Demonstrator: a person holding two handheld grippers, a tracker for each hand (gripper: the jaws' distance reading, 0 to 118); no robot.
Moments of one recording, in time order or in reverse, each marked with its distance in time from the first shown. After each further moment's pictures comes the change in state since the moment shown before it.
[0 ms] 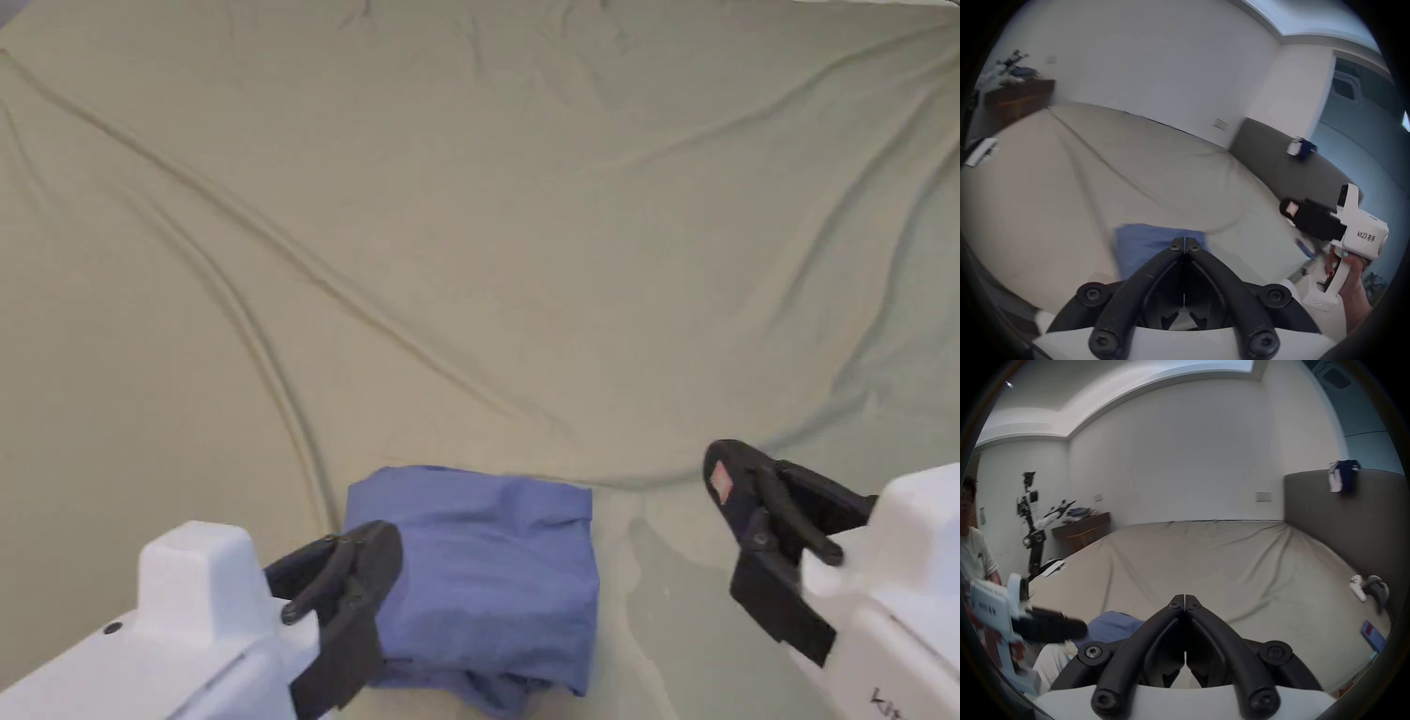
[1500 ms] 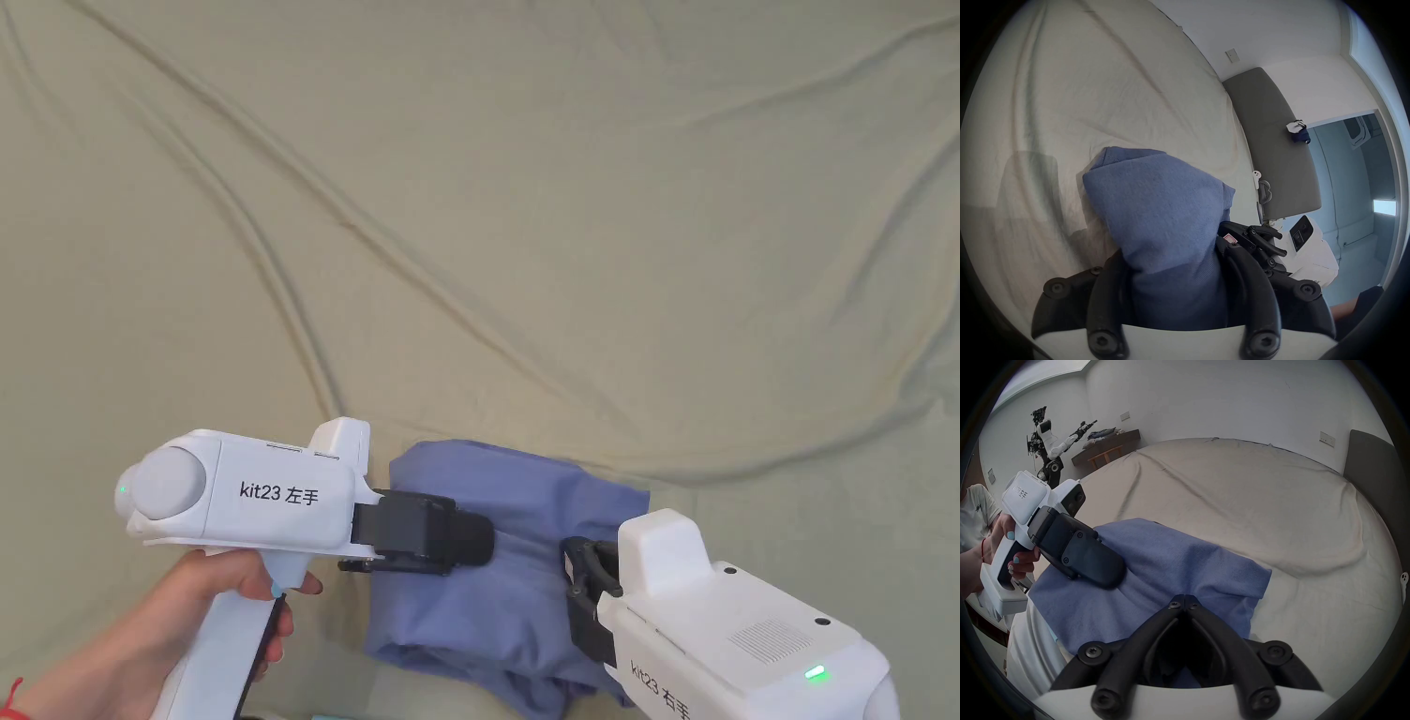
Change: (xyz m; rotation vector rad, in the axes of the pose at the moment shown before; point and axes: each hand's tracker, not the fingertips) left arm -0.112 -0.016 -0.198 -0.642 -0.485 0.361; right arm -0.043 -0.094 -0.129 -0.431 0.075 0.038
